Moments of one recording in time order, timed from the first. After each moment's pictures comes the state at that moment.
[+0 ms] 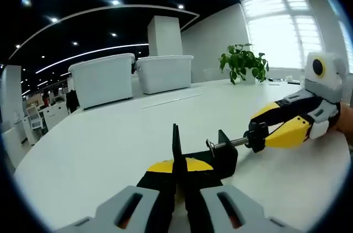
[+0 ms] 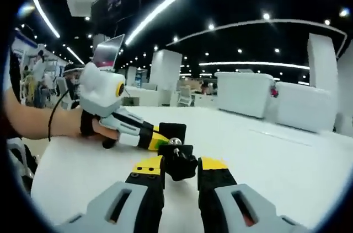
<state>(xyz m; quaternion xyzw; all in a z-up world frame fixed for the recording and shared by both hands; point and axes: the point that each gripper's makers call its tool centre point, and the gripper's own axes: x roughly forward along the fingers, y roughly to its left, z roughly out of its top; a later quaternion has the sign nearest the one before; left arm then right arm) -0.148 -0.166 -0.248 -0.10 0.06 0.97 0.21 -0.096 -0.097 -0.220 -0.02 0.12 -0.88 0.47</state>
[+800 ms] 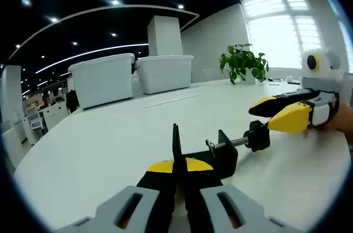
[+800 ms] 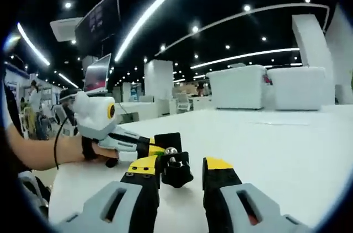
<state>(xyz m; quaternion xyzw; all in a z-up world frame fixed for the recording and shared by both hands) -0.147 -0.167 -0.245 -0.10 0.07 0.97 0.21 -0.105 -0.093 -0.215 0.05 0.00 -0.88 0.48</state>
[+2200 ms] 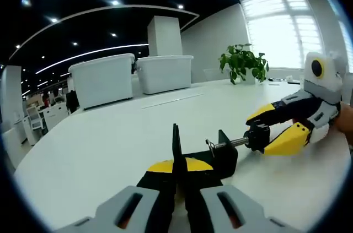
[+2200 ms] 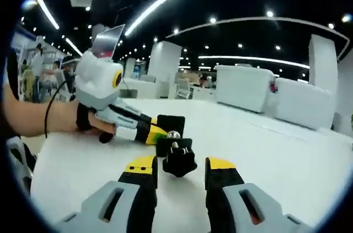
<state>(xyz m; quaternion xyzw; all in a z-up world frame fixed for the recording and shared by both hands) -0.144 -0.165 -0.248 -0.09 0.07 0.97 0.21 -0.114 -0.093 -0.222 0.04 0.05 -0.88 0.47</state>
